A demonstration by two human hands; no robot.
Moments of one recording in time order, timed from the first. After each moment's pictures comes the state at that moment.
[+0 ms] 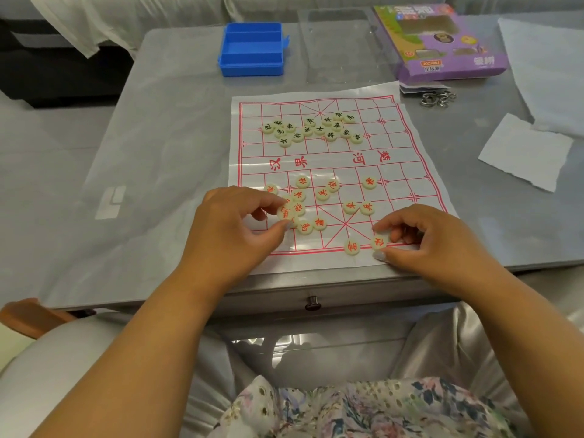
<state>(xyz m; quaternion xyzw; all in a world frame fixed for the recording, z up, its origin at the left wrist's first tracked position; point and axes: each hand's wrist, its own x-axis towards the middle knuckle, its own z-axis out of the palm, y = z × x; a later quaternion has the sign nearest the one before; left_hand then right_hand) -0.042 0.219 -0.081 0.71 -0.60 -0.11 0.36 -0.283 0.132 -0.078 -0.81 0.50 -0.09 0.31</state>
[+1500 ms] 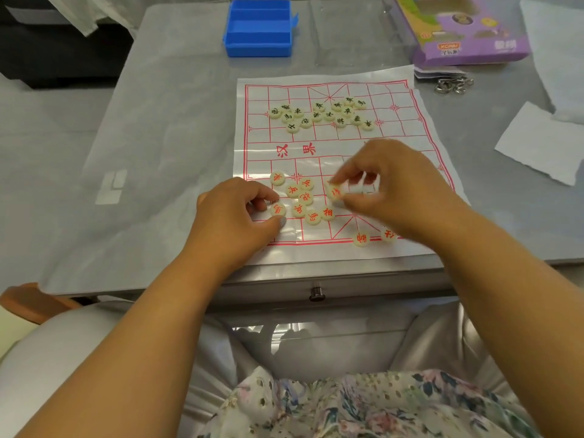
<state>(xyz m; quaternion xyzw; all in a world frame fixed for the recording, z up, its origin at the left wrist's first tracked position) -0.033 0.211 -0.093 0.77 -0.52 -0.21 0.29 -0.213 0.114 -0.046 -0.88 0.41 -0.08 0.23</state>
